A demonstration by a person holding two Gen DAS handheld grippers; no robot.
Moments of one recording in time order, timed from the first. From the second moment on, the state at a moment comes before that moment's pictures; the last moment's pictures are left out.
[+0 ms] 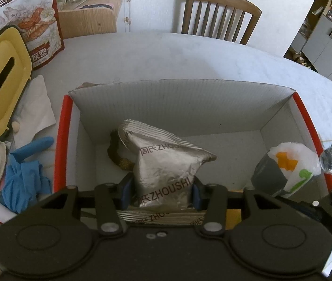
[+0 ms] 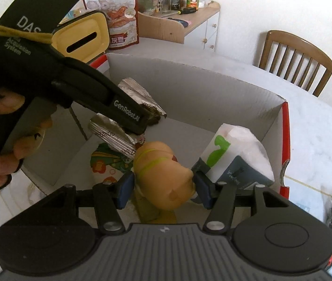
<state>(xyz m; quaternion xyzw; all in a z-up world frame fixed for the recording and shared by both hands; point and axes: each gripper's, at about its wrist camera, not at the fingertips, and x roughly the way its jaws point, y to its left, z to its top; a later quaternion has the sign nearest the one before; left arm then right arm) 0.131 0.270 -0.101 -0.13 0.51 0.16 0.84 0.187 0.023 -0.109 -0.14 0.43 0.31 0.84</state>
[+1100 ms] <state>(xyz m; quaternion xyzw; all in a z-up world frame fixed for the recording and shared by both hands) 0.089 0.228 -0.043 -0.12 0.45 0.14 0.87 0.150 -0.037 -0.042 -0.09 0.38 0.35 0.85</state>
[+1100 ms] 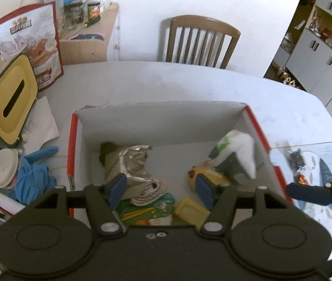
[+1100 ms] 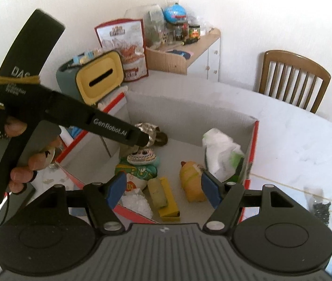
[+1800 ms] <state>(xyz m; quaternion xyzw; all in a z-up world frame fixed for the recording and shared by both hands) 0.085 0.138 -0.004 -0.07 0.40 0.10 0.91 0.143 -0.162 0.003 -0.05 0.33 0.32 0.89</state>
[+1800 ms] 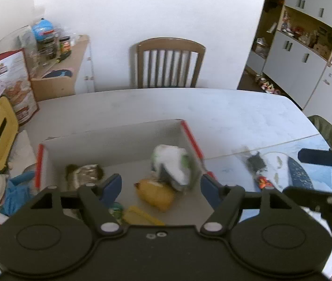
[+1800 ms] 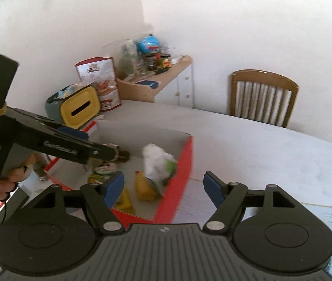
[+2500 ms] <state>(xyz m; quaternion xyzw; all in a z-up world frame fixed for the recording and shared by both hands) 0.125 0.043 -0.019 -0.06 0.39 0.06 0.92 0.169 -0.311 -0.027 -0.03 0.34 0.25 0.91</state>
